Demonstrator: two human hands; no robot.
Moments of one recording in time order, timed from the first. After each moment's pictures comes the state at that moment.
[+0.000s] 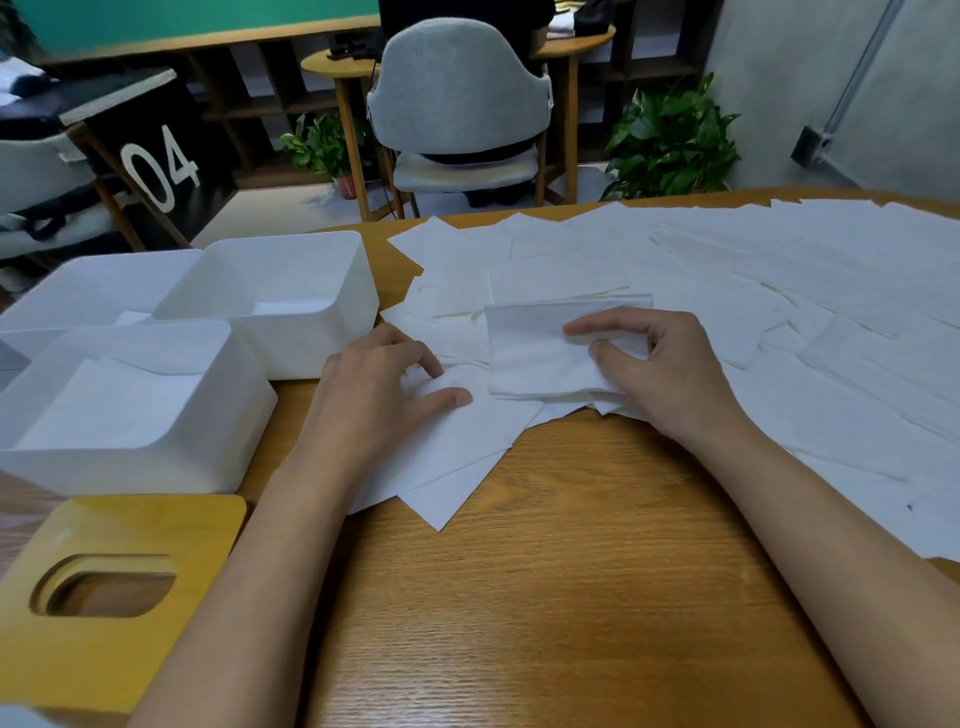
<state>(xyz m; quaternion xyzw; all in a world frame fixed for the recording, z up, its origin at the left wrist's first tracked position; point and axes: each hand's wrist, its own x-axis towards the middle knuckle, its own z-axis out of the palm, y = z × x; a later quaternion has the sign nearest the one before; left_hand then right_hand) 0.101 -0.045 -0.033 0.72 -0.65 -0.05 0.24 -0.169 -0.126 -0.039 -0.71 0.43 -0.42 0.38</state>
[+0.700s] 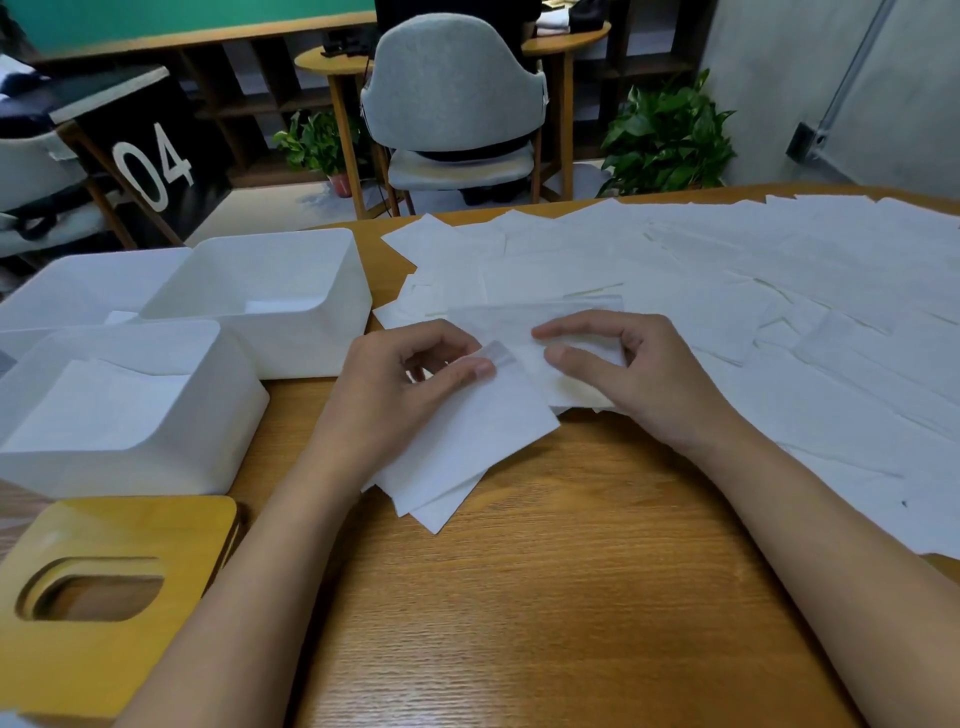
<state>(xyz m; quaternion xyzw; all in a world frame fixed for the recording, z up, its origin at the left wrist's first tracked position) 0.076 -0.040 -0.021 0.59 -0.65 -0.20 0.43 -0.164 -0.112 -0.026 -0.73 0.37 -0.37 0.44</state>
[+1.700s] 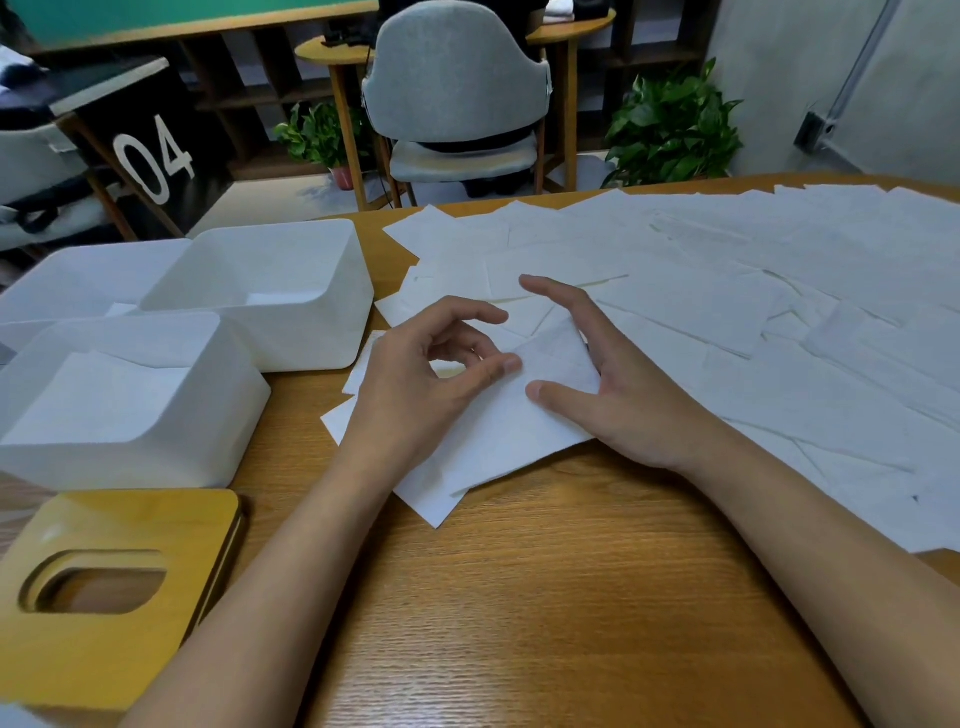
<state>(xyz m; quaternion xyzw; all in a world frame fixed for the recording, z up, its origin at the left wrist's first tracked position) 0.055 -0.043 -0.026 0.56 -0.63 -0.22 0.48 -0.154 -0.098 -0.026 -0.80 0.32 -0.28 0.42</state>
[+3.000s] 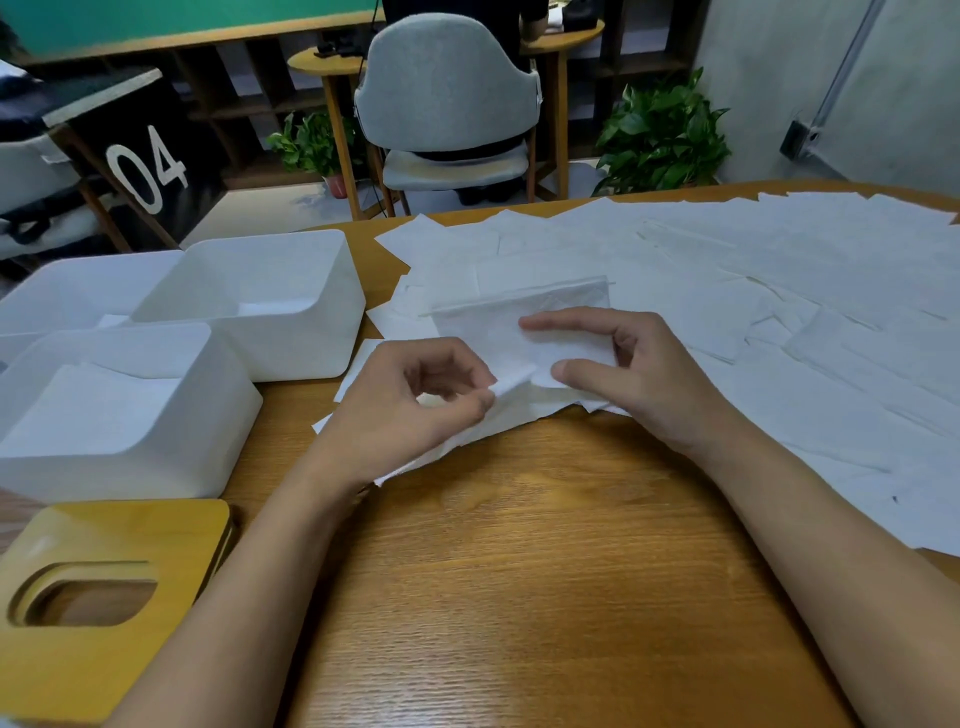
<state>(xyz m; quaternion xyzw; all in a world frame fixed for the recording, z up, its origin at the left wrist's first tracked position) 0.060 -0.029 -0.010 0.57 -0.65 -0.31 0.40 -0.171 -0.113 -0.024 -0.73 0.32 -0.36 0.49</state>
